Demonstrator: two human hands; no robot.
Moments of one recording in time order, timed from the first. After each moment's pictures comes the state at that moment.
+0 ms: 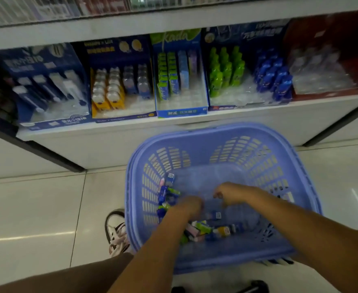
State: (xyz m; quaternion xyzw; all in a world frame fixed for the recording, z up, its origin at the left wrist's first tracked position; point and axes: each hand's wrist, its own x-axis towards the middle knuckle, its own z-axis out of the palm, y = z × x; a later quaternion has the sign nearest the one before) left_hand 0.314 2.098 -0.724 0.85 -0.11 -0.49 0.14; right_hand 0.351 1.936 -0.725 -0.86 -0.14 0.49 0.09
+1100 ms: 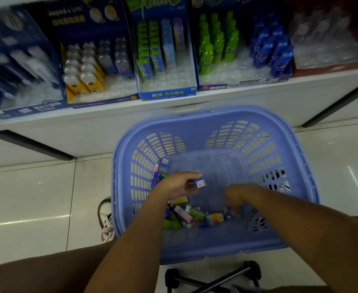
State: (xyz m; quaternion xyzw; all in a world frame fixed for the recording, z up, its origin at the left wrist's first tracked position) left_hand 0.336 2.103 -0.732 0.53 0.26 -0.46 0.67; right_hand 0.323 1.898 -0.780 -0.78 -0.08 0.62 0.03
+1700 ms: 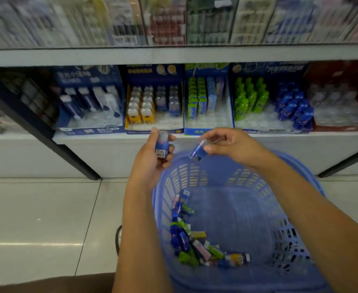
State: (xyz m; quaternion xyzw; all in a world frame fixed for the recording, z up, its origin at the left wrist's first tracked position) left_hand 0.373 2.213 -0.568 0.52 0.15 -0.09 0.84; right_hand 0.413 2.006 -0.549 -0.75 -0.11 0.22 0.61
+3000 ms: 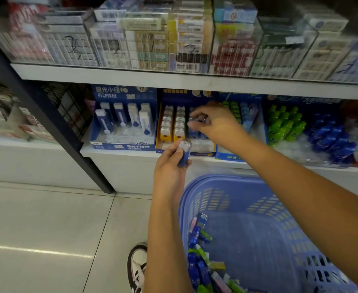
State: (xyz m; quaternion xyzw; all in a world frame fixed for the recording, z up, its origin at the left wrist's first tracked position) left_hand 0.394 2.235 -0.563 0.45 0.18 0.07 0.87; right_hand 0.500 2.129 -0.511 -0.94 -0.20 0.01 0.29
